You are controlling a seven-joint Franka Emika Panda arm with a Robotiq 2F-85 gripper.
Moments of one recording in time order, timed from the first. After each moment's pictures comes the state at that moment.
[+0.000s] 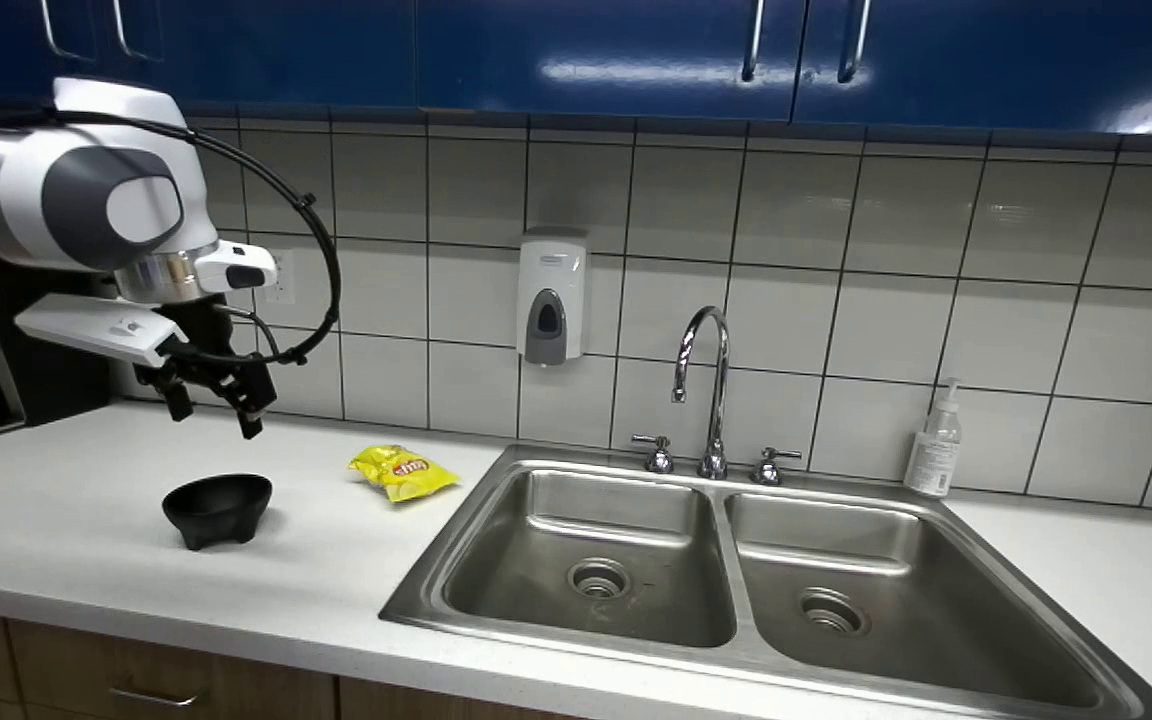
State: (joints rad) arm 0.12 -0.33 0.18 -2.76 0.13 2.74 0.19
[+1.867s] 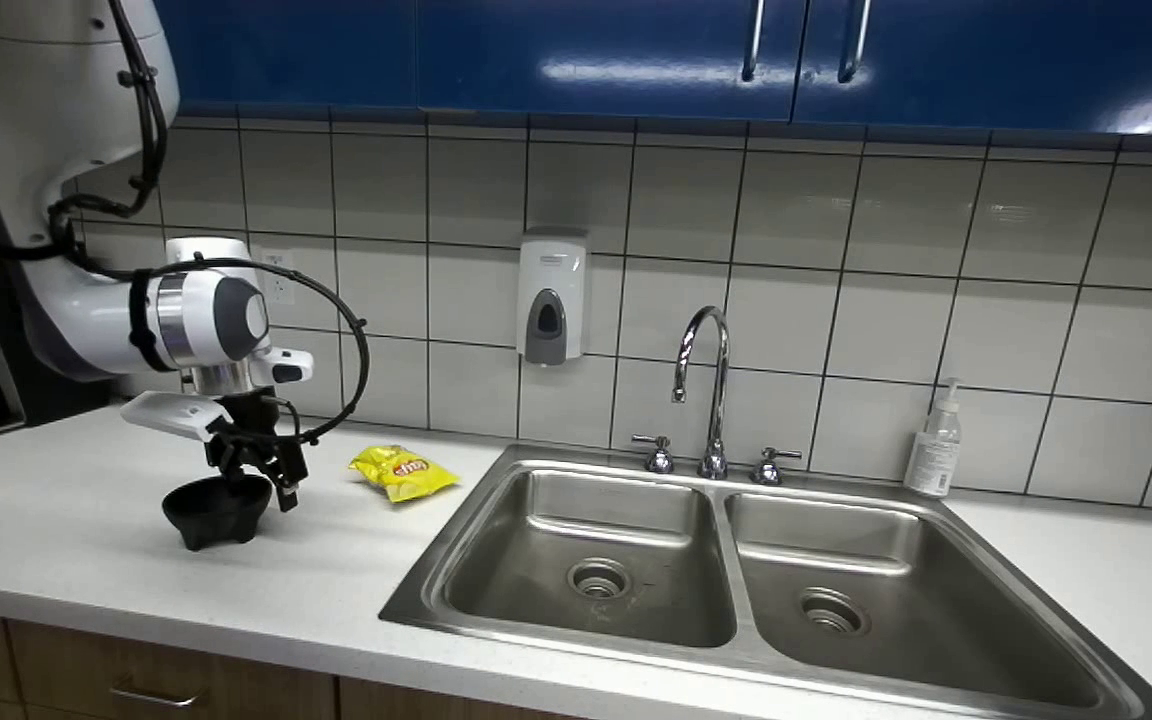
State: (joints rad) arm 0.19 0.28 0.08 -2.37 -0.25 2.73 0.65
